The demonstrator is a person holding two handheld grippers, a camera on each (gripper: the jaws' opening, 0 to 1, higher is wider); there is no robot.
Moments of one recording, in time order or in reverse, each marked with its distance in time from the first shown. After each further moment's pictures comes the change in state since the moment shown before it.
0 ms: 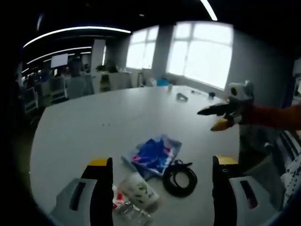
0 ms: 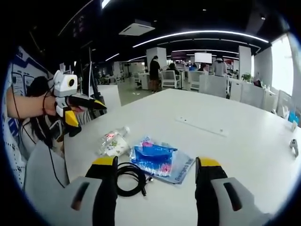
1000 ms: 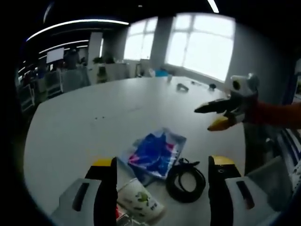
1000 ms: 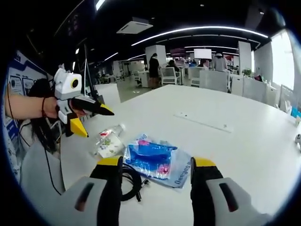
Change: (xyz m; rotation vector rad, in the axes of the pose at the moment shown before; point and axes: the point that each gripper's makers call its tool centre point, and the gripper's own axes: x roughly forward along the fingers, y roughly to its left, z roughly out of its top) left arm 0.055 0.009 -0.019 0.009 0.094 -0.012; right arm 0.036 -0.015 -0.015 0.025 0.022 0.012
